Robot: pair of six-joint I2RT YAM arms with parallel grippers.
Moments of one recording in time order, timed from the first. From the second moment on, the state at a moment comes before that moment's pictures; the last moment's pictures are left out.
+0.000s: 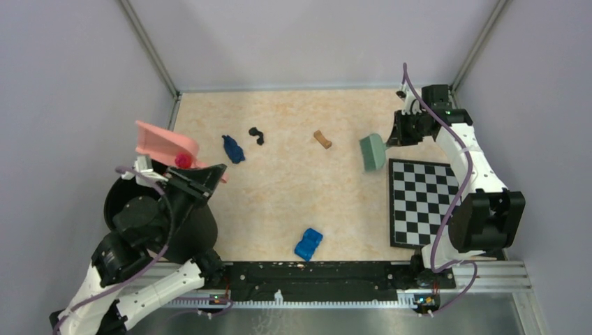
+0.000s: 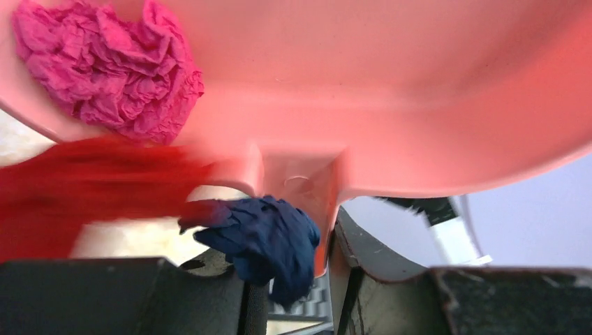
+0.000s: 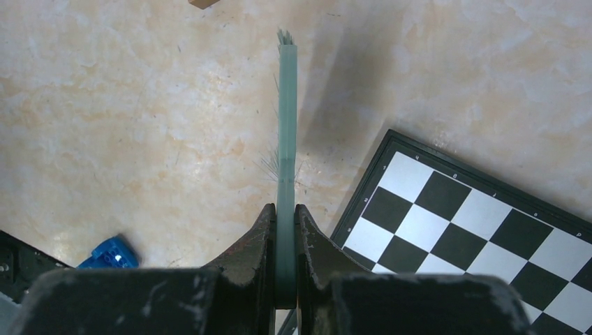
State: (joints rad) left arm -0.89 0.45 1.08 -0.71 -0.55 -1.06; right arm 0.04 1.51 1.39 -0.83 -0.37 -0.07
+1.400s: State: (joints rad) left arm -0.93 0.67 1.16 -0.50 -0.52 -0.77; right arm 0.29 1.62 1.59 -0.84 -0.37 -0.13
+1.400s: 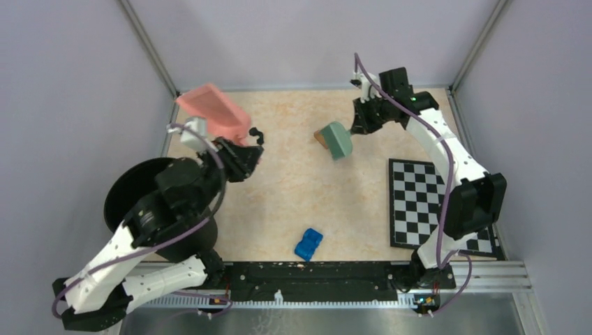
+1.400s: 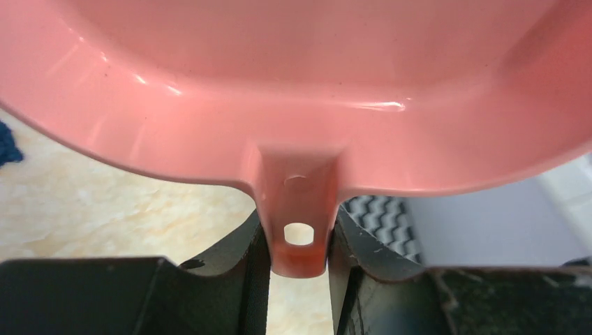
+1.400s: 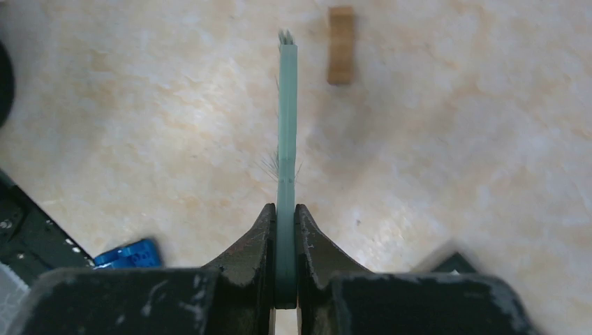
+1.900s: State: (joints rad) left arm -0.93 1.02 1.38 -0.80 -0.47 -0.52; right arm 0.56 2.18 1.96 -0.43 -0.77 0.32
